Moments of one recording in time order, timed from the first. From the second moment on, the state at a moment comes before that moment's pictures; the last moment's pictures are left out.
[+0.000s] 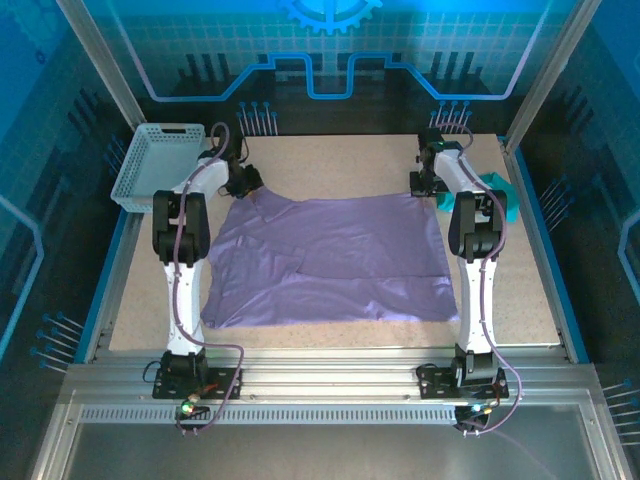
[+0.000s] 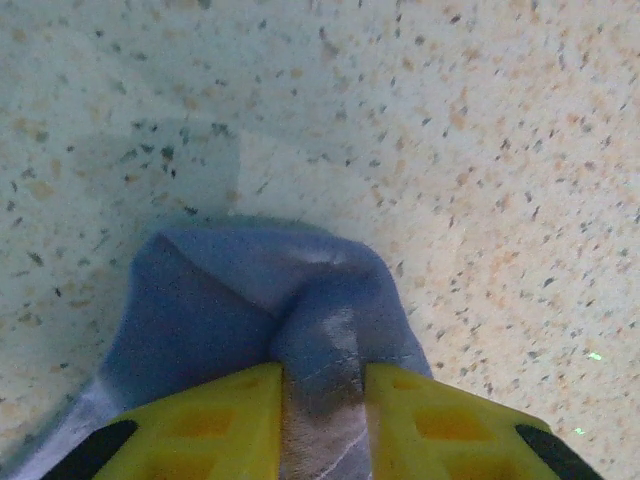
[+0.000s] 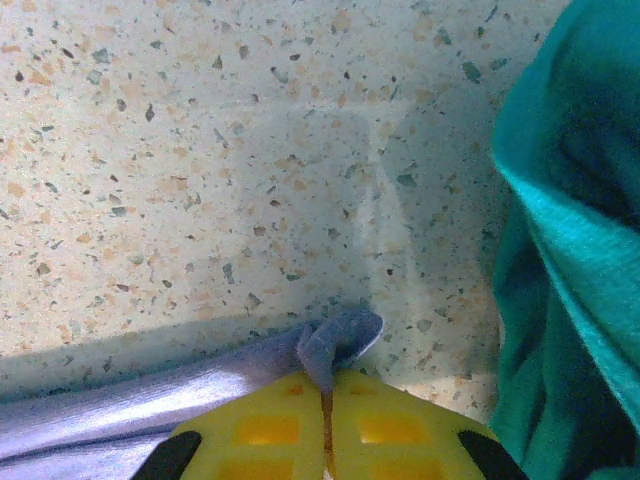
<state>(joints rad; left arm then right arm) -0.02 2.37 1.93 -0.67 0.18 -0.58 0.05 2.44 2.11 -0.98 0.11 0.09</state>
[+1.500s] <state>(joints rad) 0.20 1.37 1.07 -0.57 0.47 -0.76 0.05 1.66 1.23 -0.70 0.11 0.01</state>
